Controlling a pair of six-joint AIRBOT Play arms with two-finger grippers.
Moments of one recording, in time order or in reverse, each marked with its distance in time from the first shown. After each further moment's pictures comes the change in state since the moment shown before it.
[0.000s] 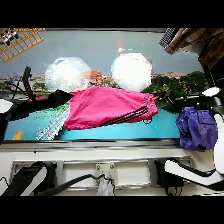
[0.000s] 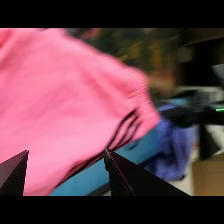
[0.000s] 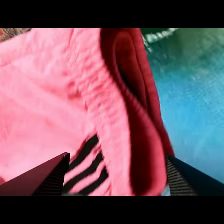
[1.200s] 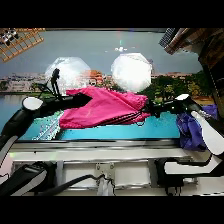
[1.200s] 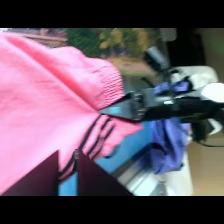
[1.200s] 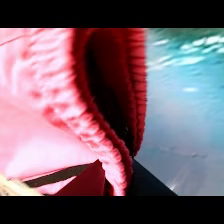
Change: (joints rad) left arm -0.314 -0.197 0.008 -0.081 0.251 0.063; right arm 0.206 -0.157 -0.108 0.149 -0.116 -0.135
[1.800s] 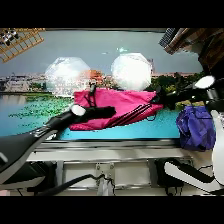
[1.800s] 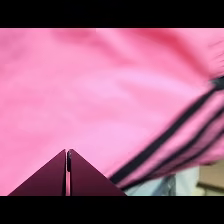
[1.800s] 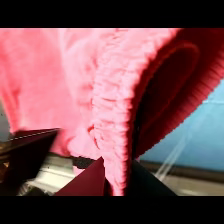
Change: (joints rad) left arm -0.445 -0.369 0.109 -0.192 0.304 -0.050; right arm 0.002 0.248 0.260 -0.222 0.320 0.384
